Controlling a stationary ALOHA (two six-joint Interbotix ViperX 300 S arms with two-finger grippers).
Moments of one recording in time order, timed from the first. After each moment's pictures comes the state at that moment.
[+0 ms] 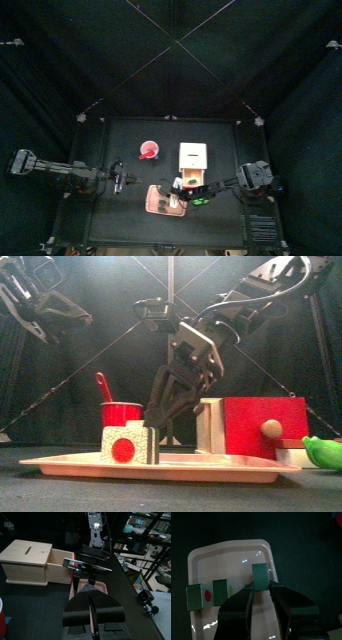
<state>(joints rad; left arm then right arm) -0.03 -0.70 1.21 0.16 -0.35 -0.30 0.19 0.26 0.42 -1.10 0.33 1.40</state>
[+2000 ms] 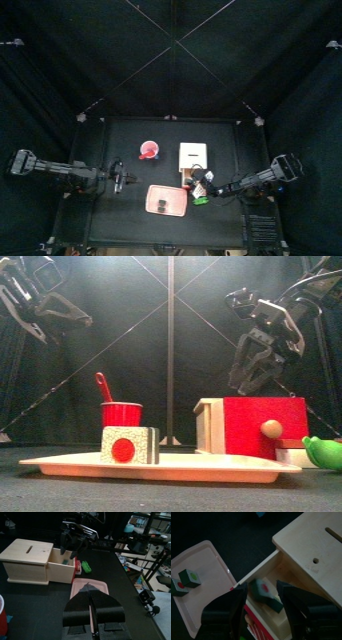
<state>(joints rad) -0.02 -0.71 1.22 0.16 -0.35 -0.30 0.30 -0.20 0.82 -1.16 0.67 1.87</state>
